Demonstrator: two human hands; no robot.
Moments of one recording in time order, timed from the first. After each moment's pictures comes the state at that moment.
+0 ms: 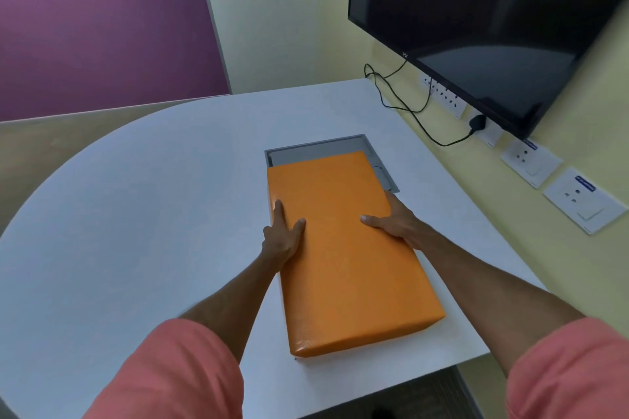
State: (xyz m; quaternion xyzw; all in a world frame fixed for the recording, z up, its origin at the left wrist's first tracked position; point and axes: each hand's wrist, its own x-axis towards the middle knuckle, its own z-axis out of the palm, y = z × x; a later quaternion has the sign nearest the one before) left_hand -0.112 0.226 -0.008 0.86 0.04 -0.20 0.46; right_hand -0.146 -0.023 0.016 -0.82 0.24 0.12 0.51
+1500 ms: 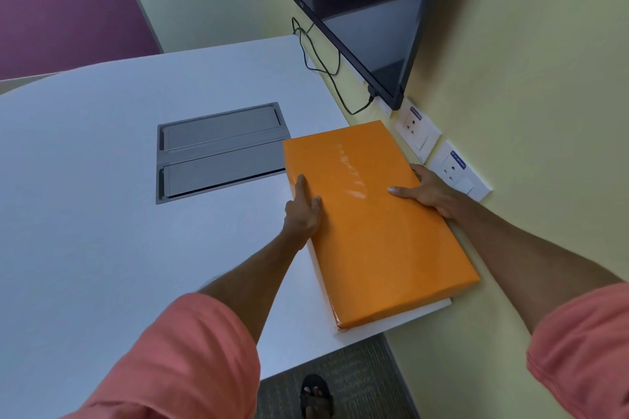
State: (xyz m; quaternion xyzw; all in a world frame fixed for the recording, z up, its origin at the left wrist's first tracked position) left_hand -0.166 -0.109 -0.020 0.83 -0.01 -0.25 0.50; right_hand -0.203 -0.372 -0.003 -0.81 0.29 0.12 0.49
